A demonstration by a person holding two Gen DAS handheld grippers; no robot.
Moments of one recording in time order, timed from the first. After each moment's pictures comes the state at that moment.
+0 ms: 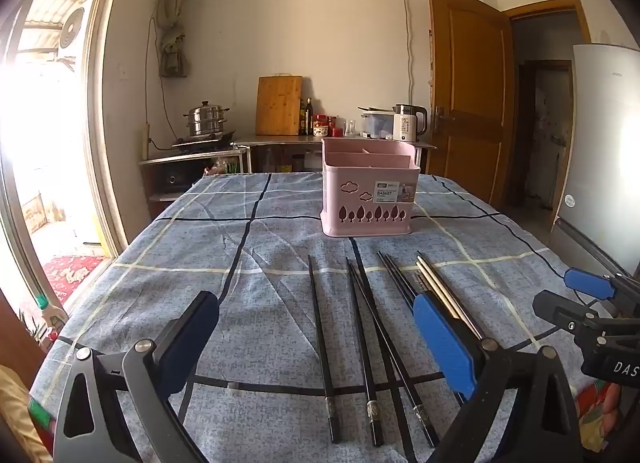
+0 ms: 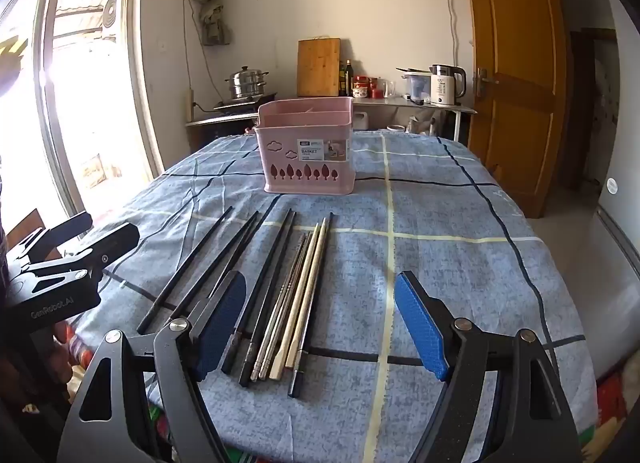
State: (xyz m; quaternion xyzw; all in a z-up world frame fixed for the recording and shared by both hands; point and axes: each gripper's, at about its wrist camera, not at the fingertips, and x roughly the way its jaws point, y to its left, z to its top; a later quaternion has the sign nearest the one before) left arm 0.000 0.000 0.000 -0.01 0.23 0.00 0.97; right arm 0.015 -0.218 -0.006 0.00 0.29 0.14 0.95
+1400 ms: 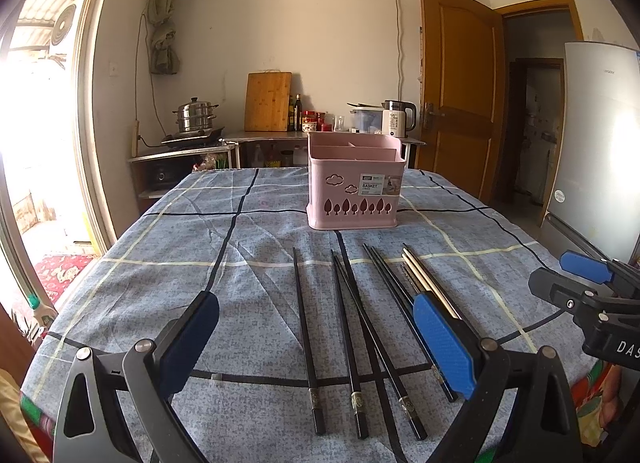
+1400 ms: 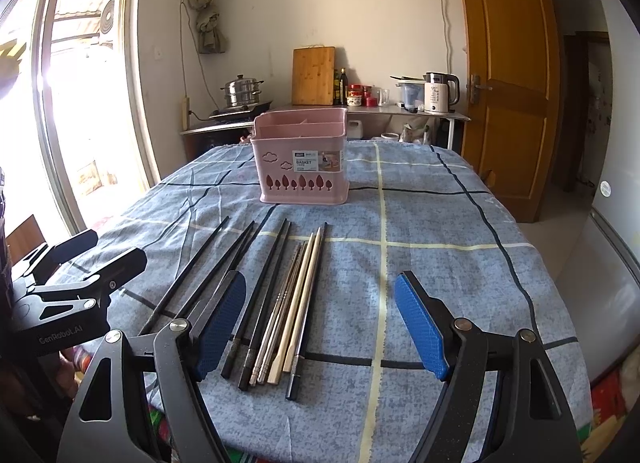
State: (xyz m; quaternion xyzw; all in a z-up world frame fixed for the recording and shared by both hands) left arm -0.007 -0.007 -0.002 -0.01 0.24 -0.02 0.97; right arm 0.008 -0.220 0.004 0.00 0.27 0.14 0.95
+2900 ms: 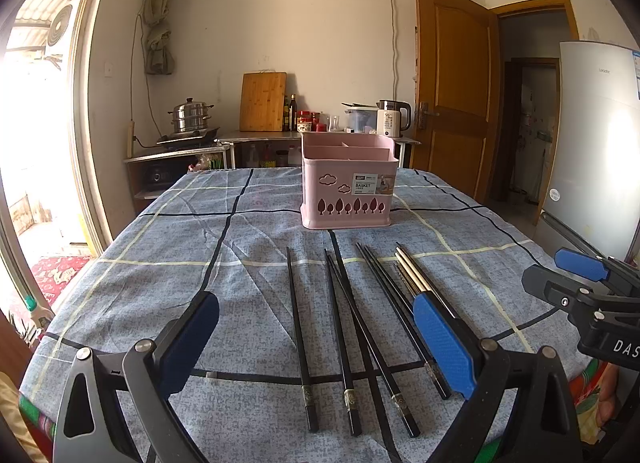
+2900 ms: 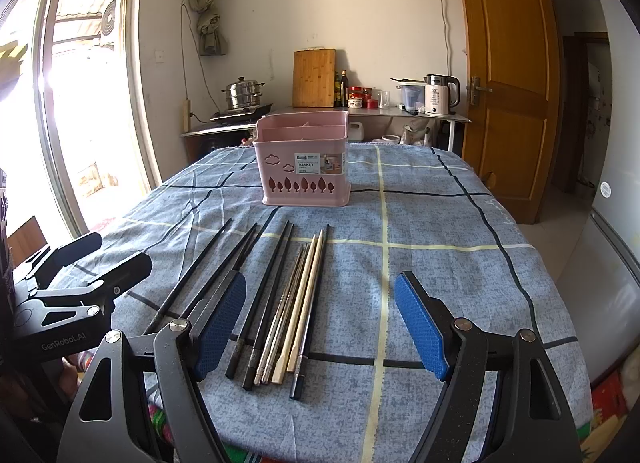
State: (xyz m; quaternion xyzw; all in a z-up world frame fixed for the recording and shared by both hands) left arm -0.006 -0.015 -0.003 -0.01 0.24 -0.02 0.97; right arm 0.006 -0.220 0.006 0.00 0.27 0.14 0.95
